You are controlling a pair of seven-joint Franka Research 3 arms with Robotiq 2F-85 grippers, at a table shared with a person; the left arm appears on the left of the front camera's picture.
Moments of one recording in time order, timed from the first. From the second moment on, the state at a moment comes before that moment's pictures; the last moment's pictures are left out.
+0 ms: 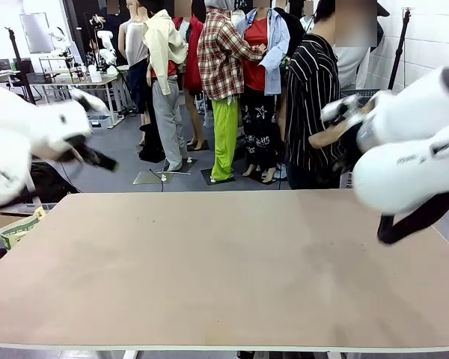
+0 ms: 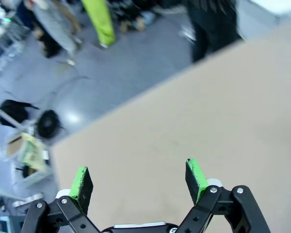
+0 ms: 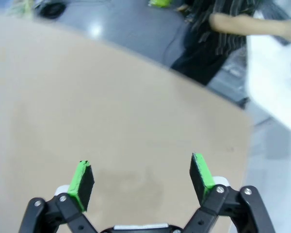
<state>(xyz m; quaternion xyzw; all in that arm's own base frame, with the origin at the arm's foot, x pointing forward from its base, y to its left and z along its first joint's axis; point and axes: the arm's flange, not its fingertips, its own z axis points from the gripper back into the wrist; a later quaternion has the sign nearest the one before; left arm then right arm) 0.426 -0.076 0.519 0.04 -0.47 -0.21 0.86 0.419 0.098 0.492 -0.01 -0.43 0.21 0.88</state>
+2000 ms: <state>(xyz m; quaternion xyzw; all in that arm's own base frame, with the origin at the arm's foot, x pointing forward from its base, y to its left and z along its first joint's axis) 0.364 0.156 0.547 0.10 -0.41 0.00 0.91 0.401 -0.177 0.482 -0.04 -0.42 -0.16 0.89</state>
